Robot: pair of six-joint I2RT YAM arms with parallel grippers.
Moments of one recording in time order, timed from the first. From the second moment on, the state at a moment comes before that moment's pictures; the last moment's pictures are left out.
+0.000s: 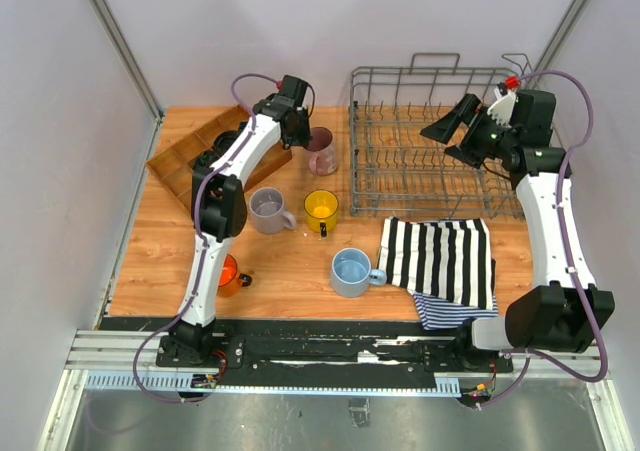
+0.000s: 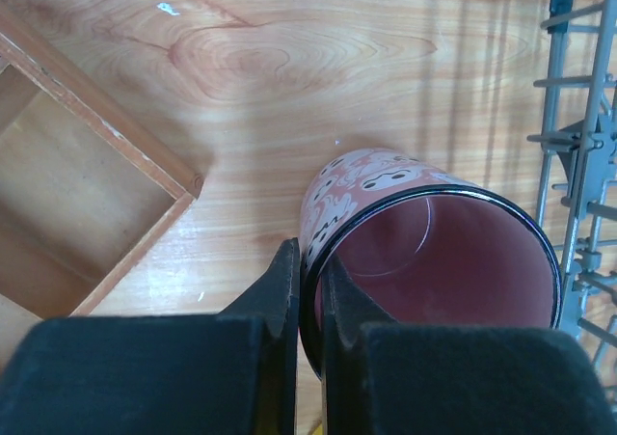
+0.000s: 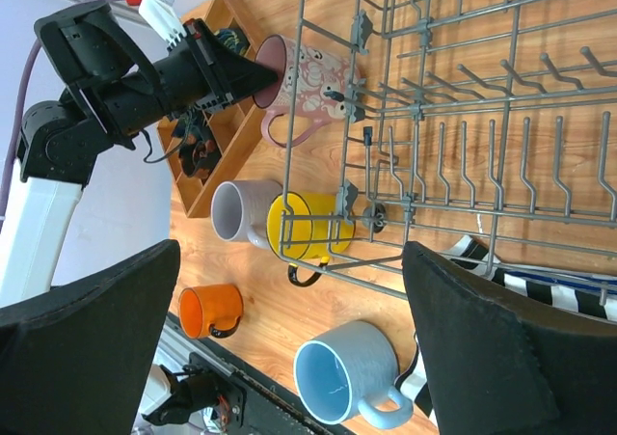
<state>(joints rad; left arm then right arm) -0.38 2.41 2.33 -0.80 -0.07 -0.40 -0.07 1.36 1.43 -0.59 -0.61 0.57</state>
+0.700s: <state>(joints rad) -0.21 2.10 2.00 -0.06 0.44 -0.90 -0.07 1.41 1.40 -0.36 -0.85 0.71</state>
